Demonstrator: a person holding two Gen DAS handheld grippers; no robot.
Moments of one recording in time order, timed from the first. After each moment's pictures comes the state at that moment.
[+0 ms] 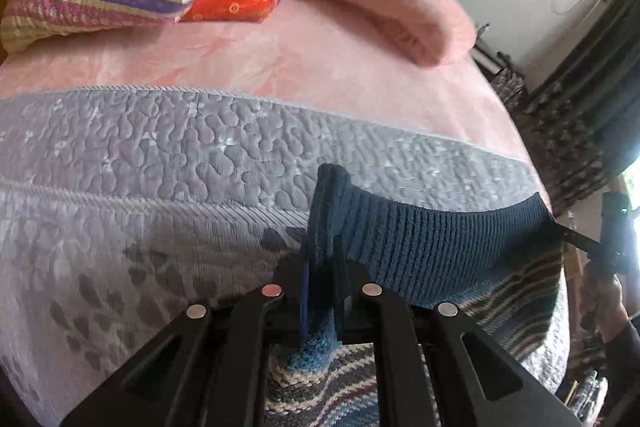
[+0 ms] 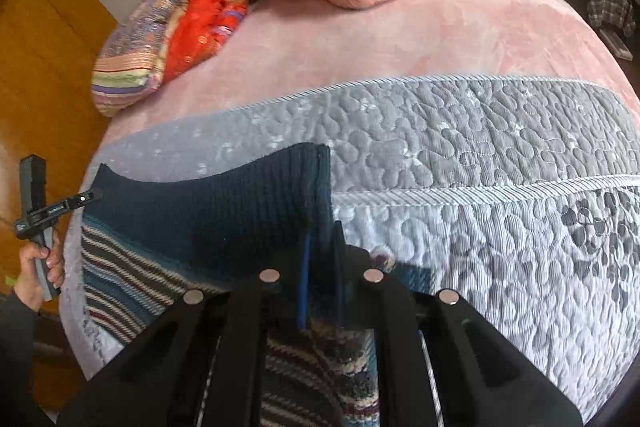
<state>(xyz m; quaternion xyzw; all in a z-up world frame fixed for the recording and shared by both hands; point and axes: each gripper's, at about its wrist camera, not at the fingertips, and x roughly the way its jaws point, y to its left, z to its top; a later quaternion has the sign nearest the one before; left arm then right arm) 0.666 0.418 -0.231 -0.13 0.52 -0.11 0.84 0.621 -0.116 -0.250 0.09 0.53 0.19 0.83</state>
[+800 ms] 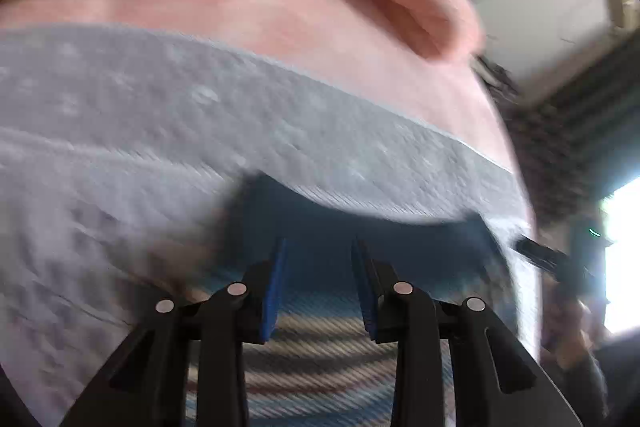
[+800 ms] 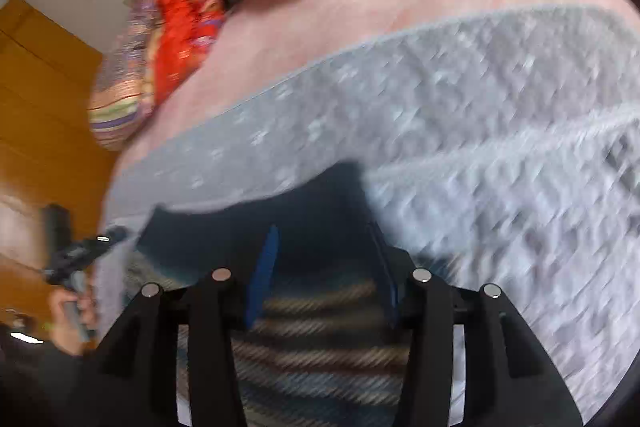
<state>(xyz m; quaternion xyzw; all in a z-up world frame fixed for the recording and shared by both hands) 0.654 0.406 -0.276 -0.21 0.55 -0.14 0.80 0.615 -0.133 -0.294 0.21 0.55 0.20 0.79</state>
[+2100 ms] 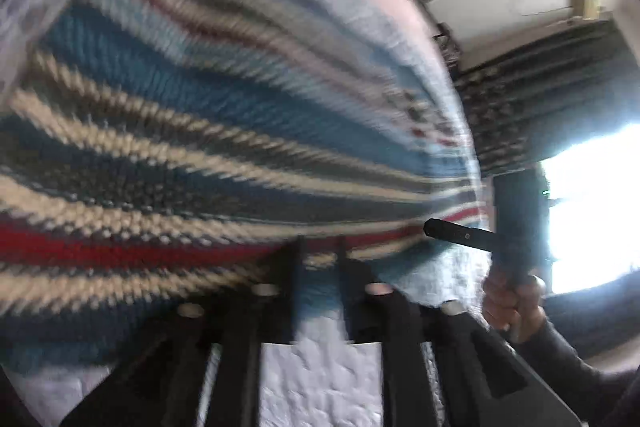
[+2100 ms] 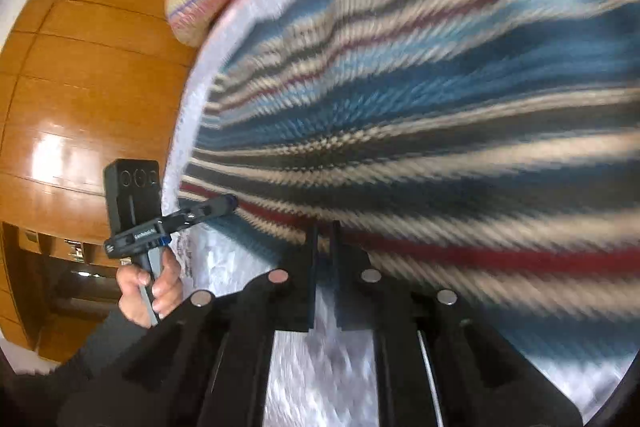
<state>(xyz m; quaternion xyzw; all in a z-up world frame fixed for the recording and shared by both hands) 0.459 0.403 -0.328 -0.28 0.55 -0.25 0.74 0.442 -0.043 -0.322 0.24 0.60 0.34 0.69</state>
